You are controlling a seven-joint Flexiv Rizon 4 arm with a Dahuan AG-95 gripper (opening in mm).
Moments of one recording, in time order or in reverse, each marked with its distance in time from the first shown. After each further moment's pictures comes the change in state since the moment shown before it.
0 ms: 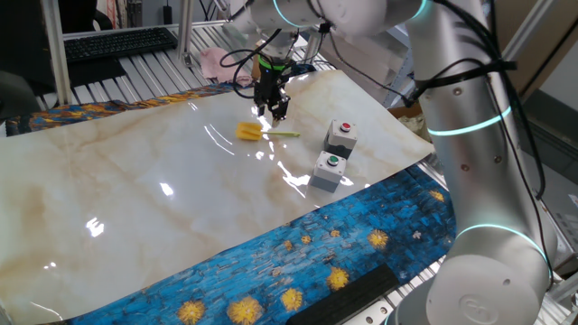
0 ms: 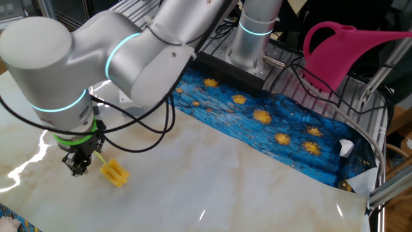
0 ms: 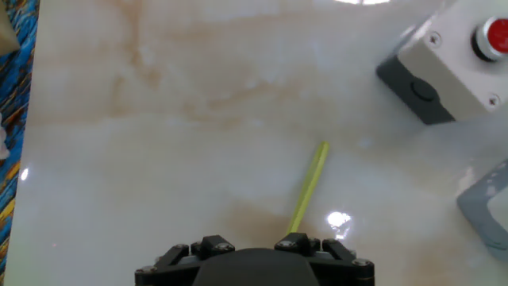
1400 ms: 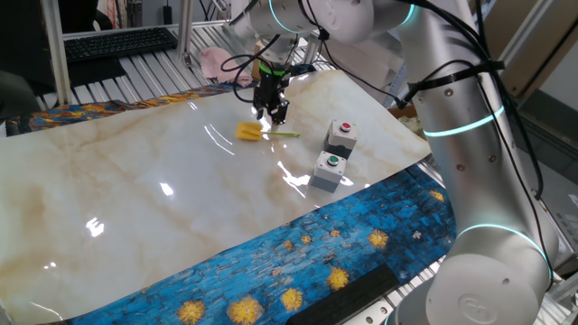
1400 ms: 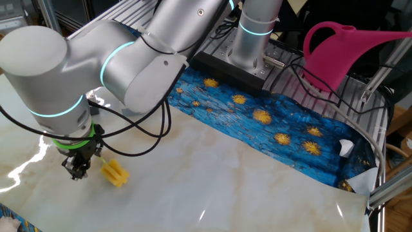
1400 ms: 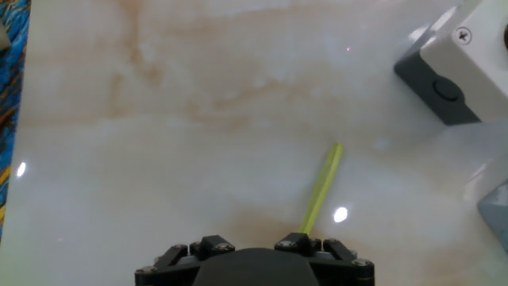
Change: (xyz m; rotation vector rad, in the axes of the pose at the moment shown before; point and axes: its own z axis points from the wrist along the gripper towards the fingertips) arm -0.002 0.003 0.018 -0.013 0.011 -0.012
